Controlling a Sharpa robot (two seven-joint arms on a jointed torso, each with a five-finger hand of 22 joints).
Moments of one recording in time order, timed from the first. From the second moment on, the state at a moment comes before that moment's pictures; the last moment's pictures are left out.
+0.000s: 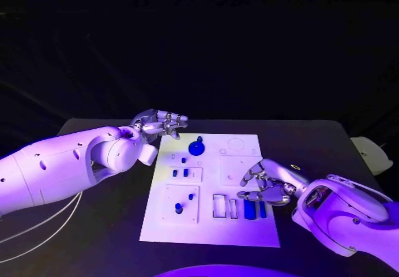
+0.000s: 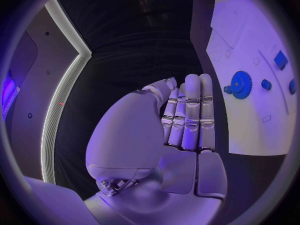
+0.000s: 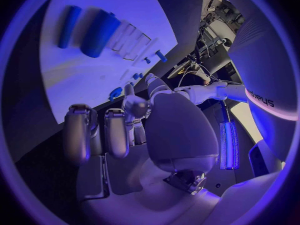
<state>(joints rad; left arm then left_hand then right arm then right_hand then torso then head) 1.18 -0.87 0.00 1.48 -0.11 -0.23 0.16 1.47 -0.16 0.44 0.10 0.18 1.03 0.19 0.12 0.07 1.08 0.12 0.22 0.10 1.16 0.04 0.91 0.44 0.17 0.93 0.13 0.95 0.52 1.08 -1.10 -0.11 2.00 -1.44 -0.42 -0.31 1.25 -0.13 0.03 0.25 0.29 1.11 0.08 0.22 0.19 1.40 0.00 1.15 1.06 1.47 -0.07 1.45 1.31 0.05 1.46 0.05 1.38 1.31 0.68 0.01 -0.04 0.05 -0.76</state>
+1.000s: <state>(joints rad) 1.18 -0.89 -0.01 1.49 -0.11 -0.23 0.16 1.47 -0.16 0.44 0.10 0.18 1.03 0.19 0.12 0.07 1.08 0.12 0.22 0.10 1.16 0.04 0.91 0.44 0.17 0.93 0.13 0.95 0.52 0.99 -1.11 -0.12 2.00 -1.57 -0.42 -0.51 1.22 -0.10 -0.10 0.29 0.33 1.10 0.08 0.24 0.26 1.42 0.00 1.34 1.30 1.47 -0.06 1.49 1.31 0.04 1.46 0.06 1.45 1.31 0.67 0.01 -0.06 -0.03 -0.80</state>
